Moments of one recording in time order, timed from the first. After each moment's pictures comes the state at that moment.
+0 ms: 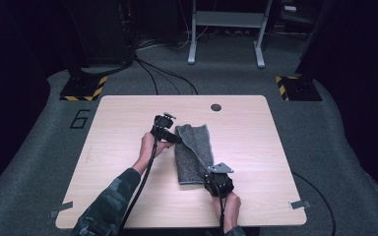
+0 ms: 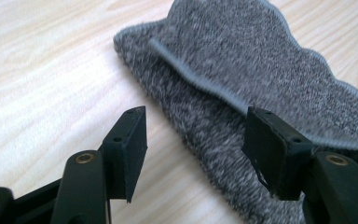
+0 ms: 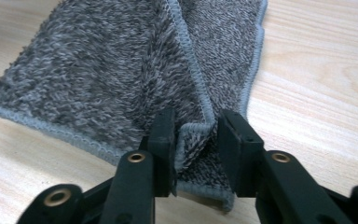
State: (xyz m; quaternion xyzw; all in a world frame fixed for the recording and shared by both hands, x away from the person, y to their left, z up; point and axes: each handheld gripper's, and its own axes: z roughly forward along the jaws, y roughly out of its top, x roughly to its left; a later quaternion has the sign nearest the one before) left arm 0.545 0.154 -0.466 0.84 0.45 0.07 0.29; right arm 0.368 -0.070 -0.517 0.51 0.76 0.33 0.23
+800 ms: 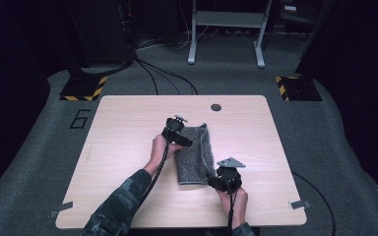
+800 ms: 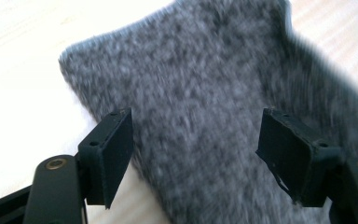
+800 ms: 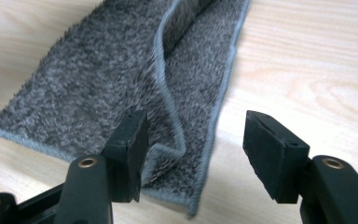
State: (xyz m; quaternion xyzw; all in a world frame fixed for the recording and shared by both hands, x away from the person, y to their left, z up) left arm 0.541 0.116 -0.480 0.85 0.43 0.10 0.28; right arm 0.377 -0.094 -0.499 0.51 0.75 0.37 0.21
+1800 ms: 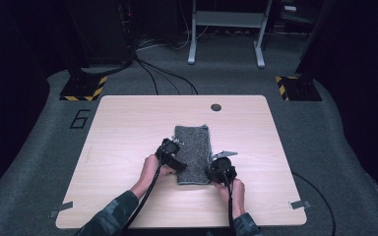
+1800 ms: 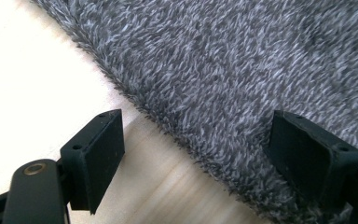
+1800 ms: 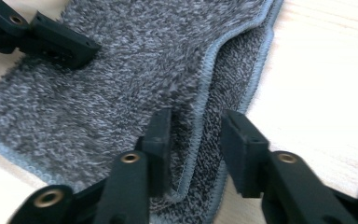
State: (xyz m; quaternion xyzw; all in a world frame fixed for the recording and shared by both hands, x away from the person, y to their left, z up) left arm 0.476 0.130 -0.504 0.88 0.38 0.10 0.25; right arm 0.411 -0.085 -0.509 0.50 0.79 0.32 0.13
